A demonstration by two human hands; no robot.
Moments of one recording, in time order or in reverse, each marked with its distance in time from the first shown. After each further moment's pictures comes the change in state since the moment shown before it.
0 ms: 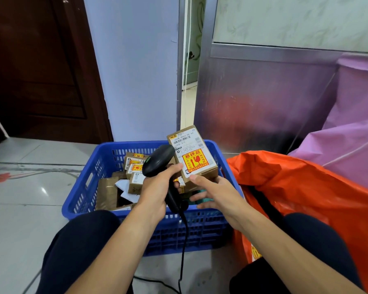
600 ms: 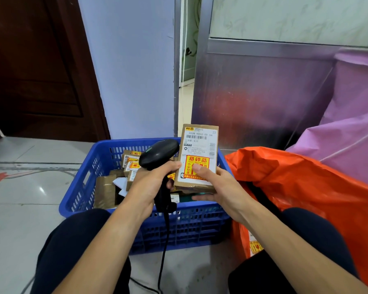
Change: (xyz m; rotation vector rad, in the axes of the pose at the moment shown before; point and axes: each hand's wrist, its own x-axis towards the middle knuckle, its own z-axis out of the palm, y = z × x) left_hand -0.015 0.016 -0.008 0.200 -0.101 0.100; right_hand -0.007 -0.013 -0.006 0.114 -0.039 0.009
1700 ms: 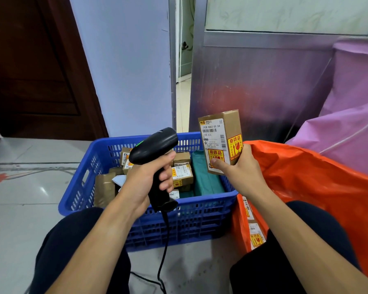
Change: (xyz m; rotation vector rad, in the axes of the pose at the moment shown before) left_hand -0.015 0.015 -0.004 -0.085 -0.269 0.081; right_hand 0.022 0.005 -0.053 -0.624 0.497 -0.211
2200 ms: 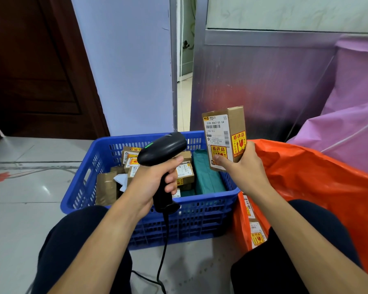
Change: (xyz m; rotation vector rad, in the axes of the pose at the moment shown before) left_hand -0.002 -0.006 0.003 0.064 -0.022 -0.049; right_hand -0.003 -0.005 -0.005 0.003 0.040 -0.016
